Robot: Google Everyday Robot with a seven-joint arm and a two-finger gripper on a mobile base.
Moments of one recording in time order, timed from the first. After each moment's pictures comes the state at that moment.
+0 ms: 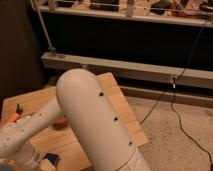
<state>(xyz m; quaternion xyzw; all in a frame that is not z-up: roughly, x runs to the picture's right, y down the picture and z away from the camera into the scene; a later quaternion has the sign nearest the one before) -0.315 0.392 0.682 -0.41 -0.21 -0.62 0.63</state>
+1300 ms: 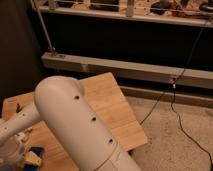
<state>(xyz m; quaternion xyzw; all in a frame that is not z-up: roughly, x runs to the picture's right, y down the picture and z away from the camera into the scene) -0.394 0.355 0.725 -0.36 -0.22 -0.64 0.64</state>
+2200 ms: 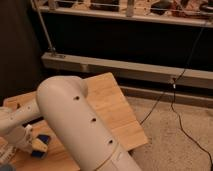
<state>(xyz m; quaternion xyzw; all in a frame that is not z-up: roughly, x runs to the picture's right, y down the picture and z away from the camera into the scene) -0.371 0.306 0.767 -0.37 -0.18 -0.62 0.67</state>
